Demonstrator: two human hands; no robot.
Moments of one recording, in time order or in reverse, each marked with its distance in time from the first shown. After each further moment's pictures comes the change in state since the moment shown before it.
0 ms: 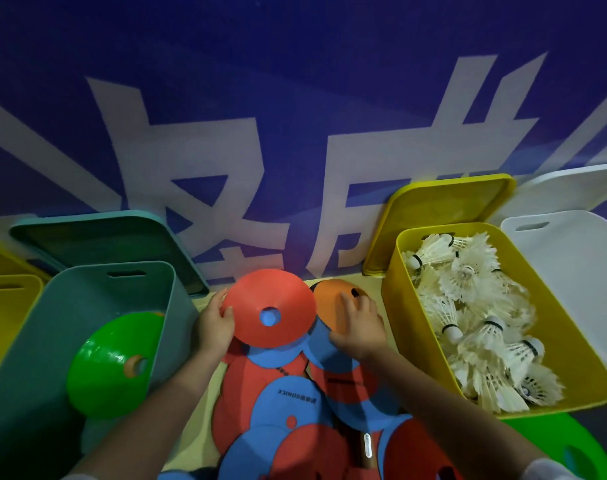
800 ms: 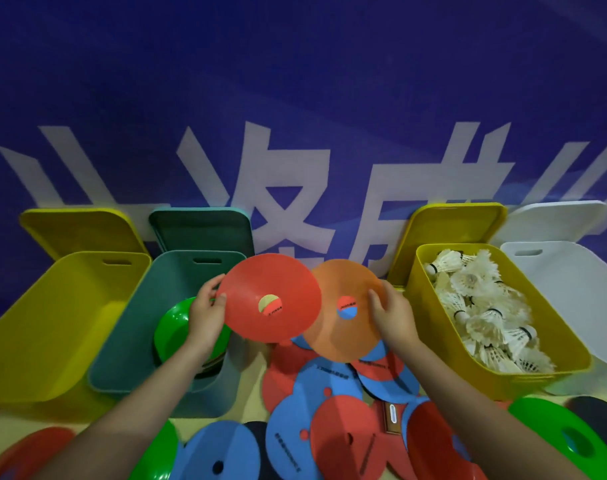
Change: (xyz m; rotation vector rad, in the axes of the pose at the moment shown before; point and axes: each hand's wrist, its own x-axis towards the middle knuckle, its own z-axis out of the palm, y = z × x) left_hand -0.101 0.032 -0.166 -0.377 0.147 0.148; right_hand -0.114 -0.073 -0.064 0.547 0.478 -0.177
